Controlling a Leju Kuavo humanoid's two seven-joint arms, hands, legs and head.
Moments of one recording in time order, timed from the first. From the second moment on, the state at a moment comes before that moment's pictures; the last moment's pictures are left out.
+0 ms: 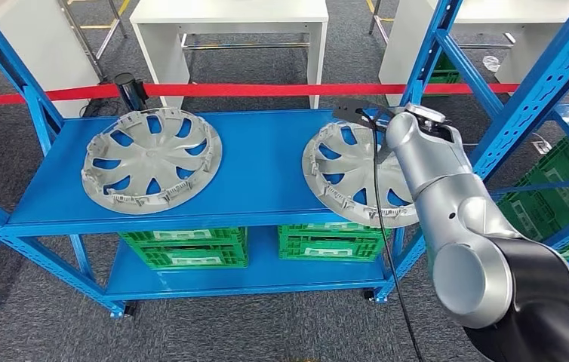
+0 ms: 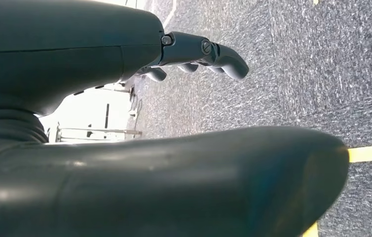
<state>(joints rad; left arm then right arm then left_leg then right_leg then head) -0.02 -0.09 0.64 -0.19 -1.06 0.21 0.30 -1.18 0.16 -0.04 -0.24 1.36 0.47 0.16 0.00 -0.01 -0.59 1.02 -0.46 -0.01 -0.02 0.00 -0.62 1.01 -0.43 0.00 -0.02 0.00</state>
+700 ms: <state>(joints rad) -0.03 -0.10 0.64 -0.19 -1.07 0.21 0.31 -1.17 0.18 -0.04 -0.25 1.36 0.47 0.18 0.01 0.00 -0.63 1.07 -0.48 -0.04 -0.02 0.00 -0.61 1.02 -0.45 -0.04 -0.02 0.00</state>
